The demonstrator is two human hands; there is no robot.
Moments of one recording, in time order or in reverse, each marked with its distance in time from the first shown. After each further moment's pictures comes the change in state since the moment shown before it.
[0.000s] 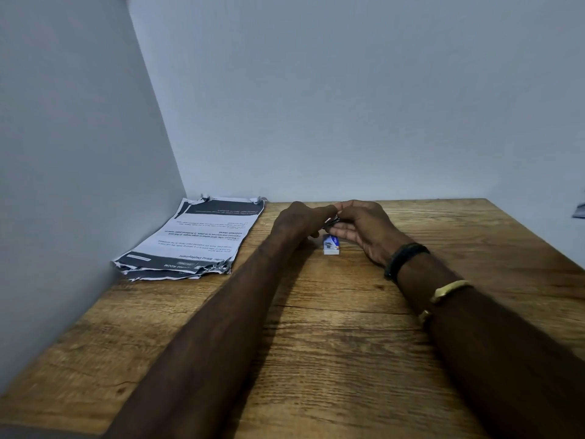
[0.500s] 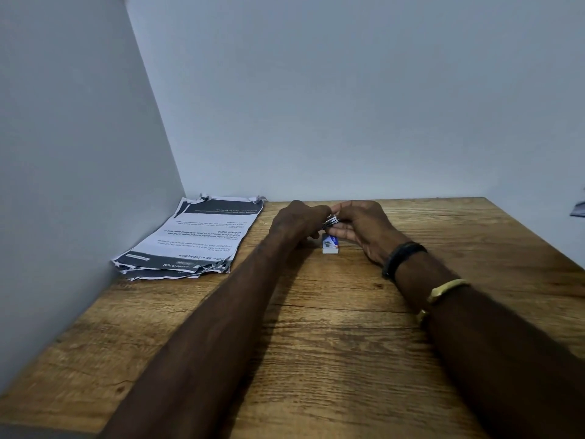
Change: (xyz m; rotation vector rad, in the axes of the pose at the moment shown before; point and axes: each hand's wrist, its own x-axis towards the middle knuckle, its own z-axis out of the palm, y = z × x) left_hand -0.013 0.007 -0.005 -0.022 -0.001 -0.019; right_hand -0.002 -0.001 0.002 -0.070 0.057 -0.012
